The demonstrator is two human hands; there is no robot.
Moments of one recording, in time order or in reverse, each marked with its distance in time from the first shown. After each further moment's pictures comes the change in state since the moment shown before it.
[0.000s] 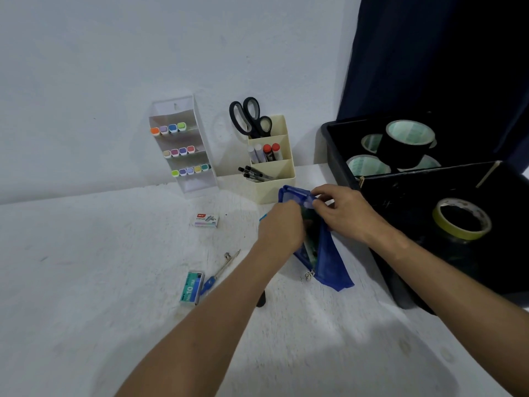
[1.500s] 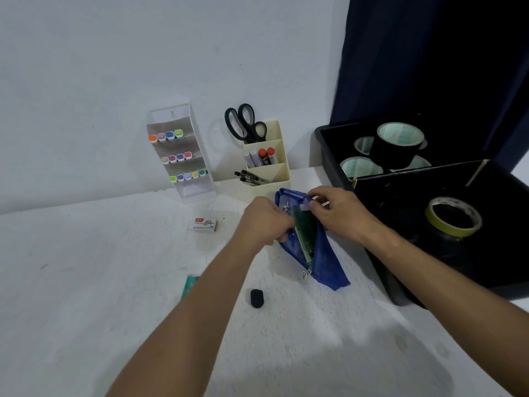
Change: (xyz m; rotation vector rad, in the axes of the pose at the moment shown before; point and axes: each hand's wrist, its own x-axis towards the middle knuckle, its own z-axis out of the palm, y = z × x) left_hand -0.021 -0.007 -0.045 -0.526 -0.088 -0.232; right_hand -0.003 -0.005 -0.002 0.006 -0.018 0.044
